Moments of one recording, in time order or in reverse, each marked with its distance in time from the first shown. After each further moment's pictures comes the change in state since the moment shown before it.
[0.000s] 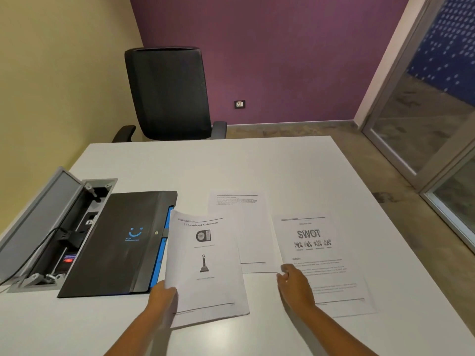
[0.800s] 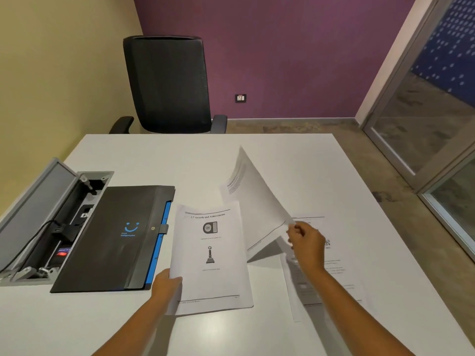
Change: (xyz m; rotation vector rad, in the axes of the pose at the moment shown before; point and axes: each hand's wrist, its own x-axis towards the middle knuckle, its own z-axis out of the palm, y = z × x) left_hand 0.007 0.014 0.015 0.029 -0.008 0.038; right_hand 0.026 -0.072 -0.071 0.385 0.312 -0.120
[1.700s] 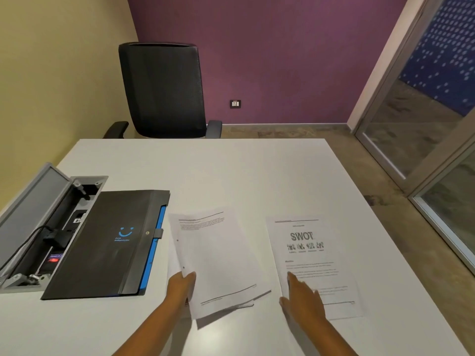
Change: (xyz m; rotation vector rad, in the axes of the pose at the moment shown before) left_hand -0.029 0.021 0.032 -0.337 -0.119 -0.067; right_hand -0.058 0.085 -0.009 -0.880 -0.523 0.068
